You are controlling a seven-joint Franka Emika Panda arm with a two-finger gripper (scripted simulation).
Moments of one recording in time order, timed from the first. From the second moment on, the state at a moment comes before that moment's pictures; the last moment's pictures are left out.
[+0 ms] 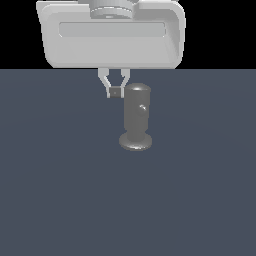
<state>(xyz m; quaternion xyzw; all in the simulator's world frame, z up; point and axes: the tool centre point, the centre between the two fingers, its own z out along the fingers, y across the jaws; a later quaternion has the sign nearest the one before) -0.172 0.022 0.256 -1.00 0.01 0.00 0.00</state>
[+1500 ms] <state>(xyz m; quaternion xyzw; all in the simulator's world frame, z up) -0.146 -0.033 0.231 -1.00 0.01 -0.01 0.00</state>
